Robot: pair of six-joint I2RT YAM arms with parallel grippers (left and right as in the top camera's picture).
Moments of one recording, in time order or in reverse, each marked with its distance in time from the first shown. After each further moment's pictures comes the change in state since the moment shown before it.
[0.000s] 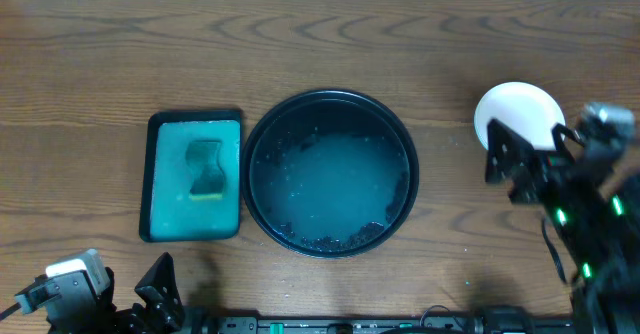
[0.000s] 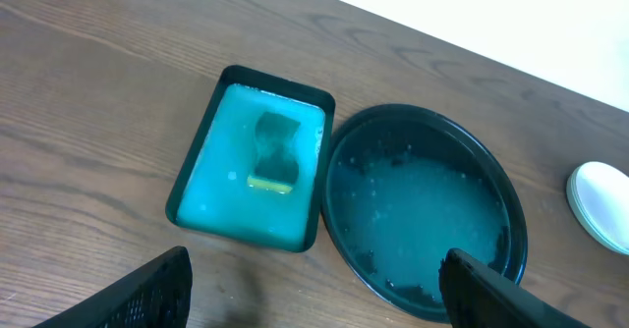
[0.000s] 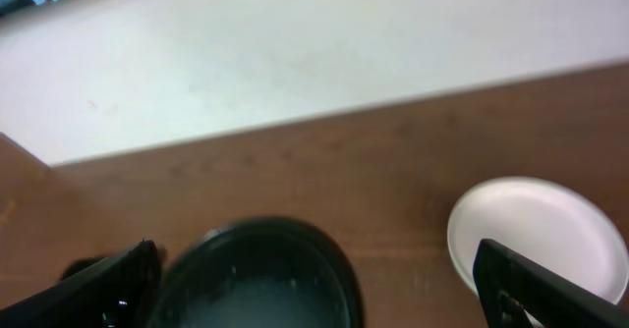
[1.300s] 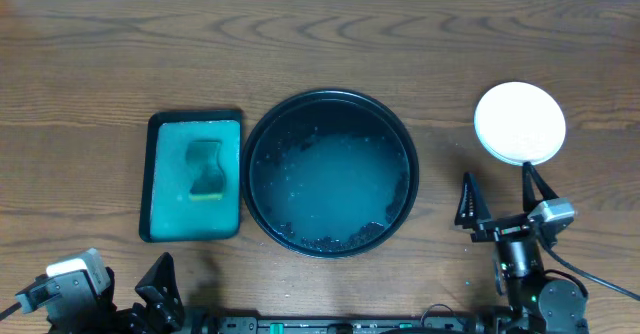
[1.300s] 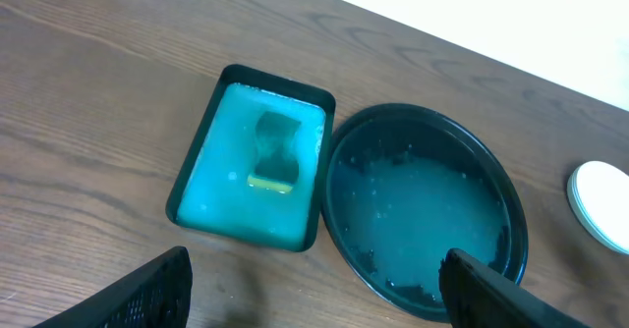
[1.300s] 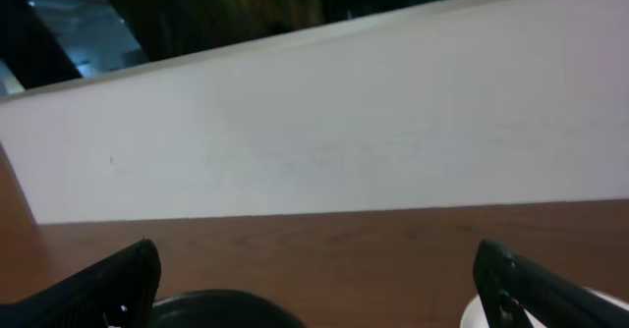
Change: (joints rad) left arm 0.000 0.000 -0.002 0.000 0.000 0.000; right arm -0.104 -0.700 -1.050 0.875 -0.130 -0.030
